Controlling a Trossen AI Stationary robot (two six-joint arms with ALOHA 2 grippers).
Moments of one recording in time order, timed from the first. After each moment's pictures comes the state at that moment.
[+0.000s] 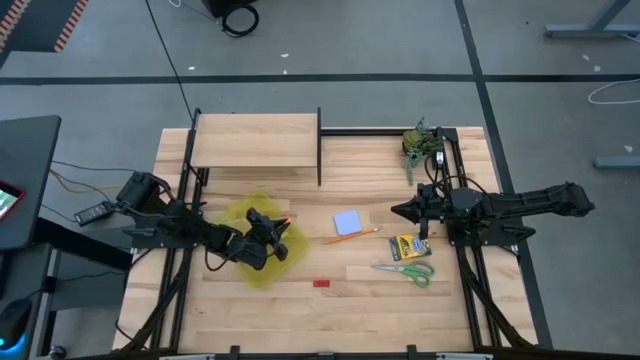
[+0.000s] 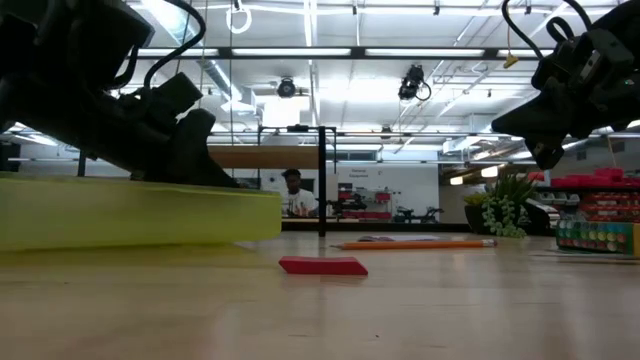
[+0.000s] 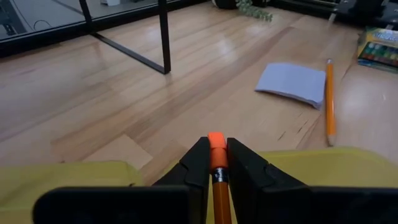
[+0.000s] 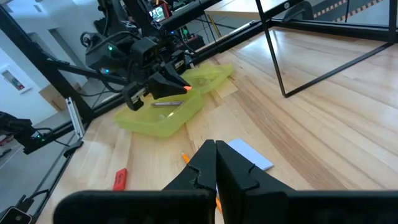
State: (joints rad) left arm -0.41 1.68 0.43 0.61 -0.98 -0.66; right arm 0.04 0.27 0.01 0.09 0.16 0.47
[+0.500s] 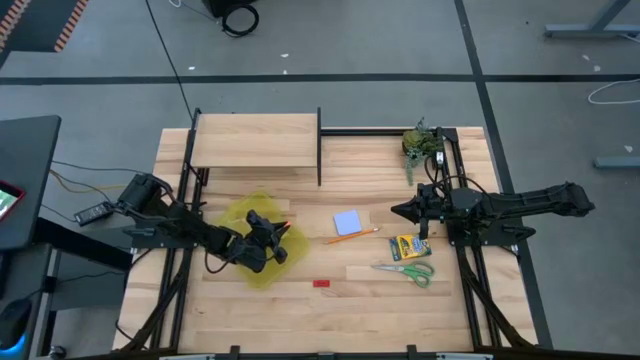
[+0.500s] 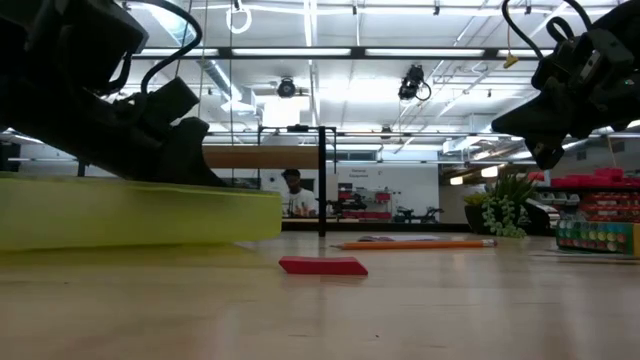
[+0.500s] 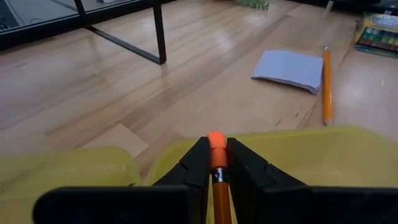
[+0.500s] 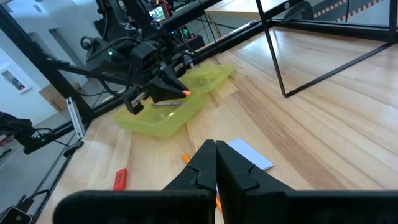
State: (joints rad) left arm -0.43 1.71 0.43 0.60 -0.98 -0.68; right arm 0.04 0.27 0.01 0.09 0.16 0.47
